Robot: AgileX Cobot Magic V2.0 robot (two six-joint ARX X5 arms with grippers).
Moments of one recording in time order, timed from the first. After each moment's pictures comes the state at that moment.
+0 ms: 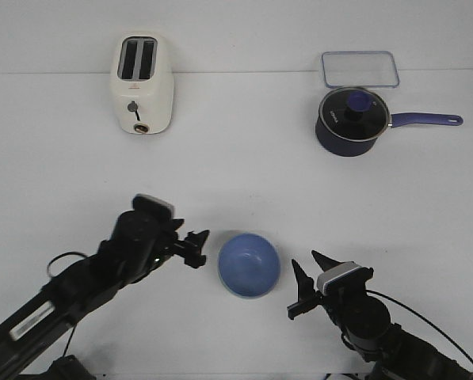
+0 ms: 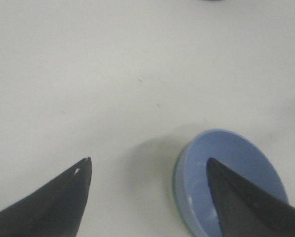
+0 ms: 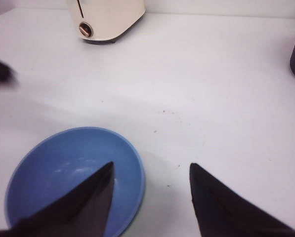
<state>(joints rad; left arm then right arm) -0.71 1.05 1.01 -0.41 -0.06 -0.29 0.95 0.52 0.50 -0.33 0.42 0.34</state>
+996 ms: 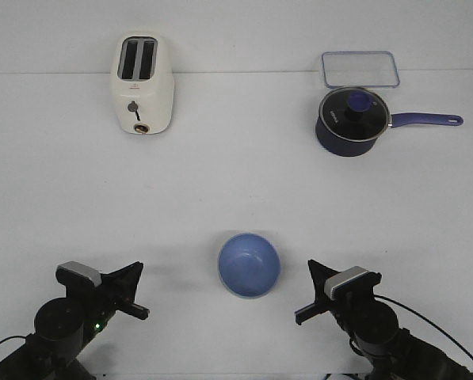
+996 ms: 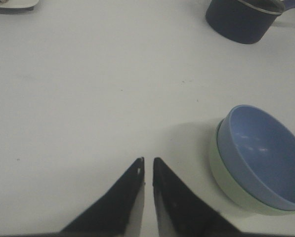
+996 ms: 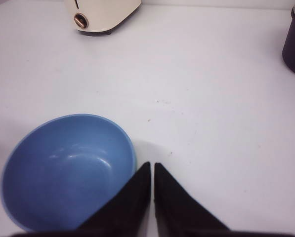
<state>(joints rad) -0.71 0.40 0.56 -0.40 -0.18 -0.37 0.95 0.47 0.50 -0.43 0.42 0.36</state>
